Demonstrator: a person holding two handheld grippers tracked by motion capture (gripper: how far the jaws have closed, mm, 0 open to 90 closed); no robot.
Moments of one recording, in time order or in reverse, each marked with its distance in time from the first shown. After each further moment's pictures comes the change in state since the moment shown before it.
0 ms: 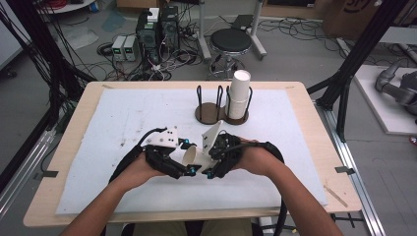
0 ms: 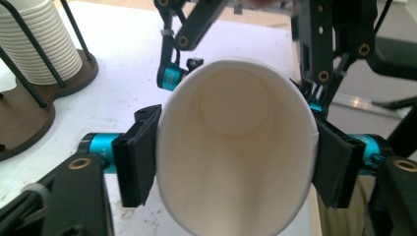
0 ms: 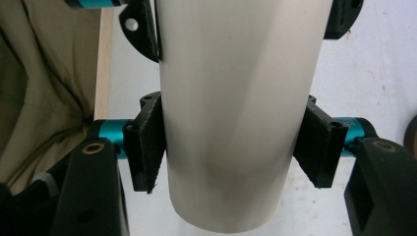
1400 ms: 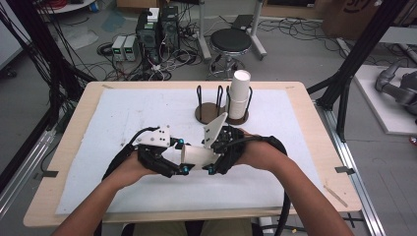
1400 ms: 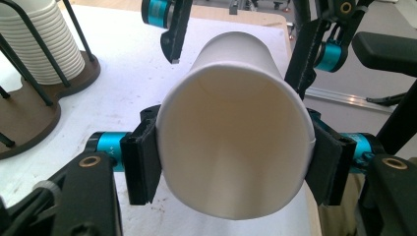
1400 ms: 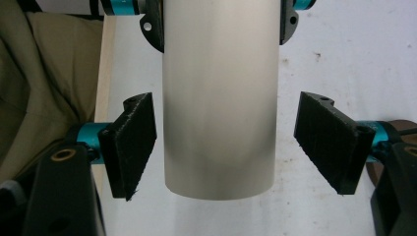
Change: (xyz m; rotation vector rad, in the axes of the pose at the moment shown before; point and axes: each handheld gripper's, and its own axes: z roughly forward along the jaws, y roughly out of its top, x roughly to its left) left arm 0.005 -0.006 -0.015 -0.002 -0.020 0.022; right arm -0.003 0.012 -0.025 -0.033 -0.034 -0.041
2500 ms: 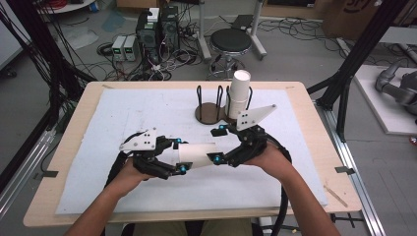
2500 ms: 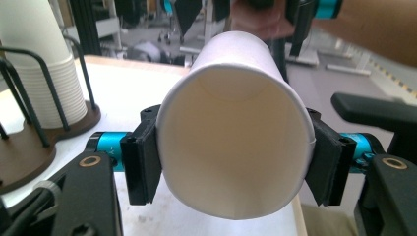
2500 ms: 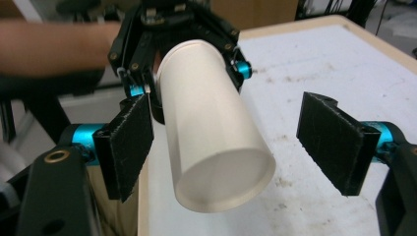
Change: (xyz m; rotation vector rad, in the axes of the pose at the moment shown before) left arm -0.004 -0.021 -0.008 -0.263 -0.013 -0.034; right arm 0.000 -0.047 -0.028 -0.530 0.034 0.300
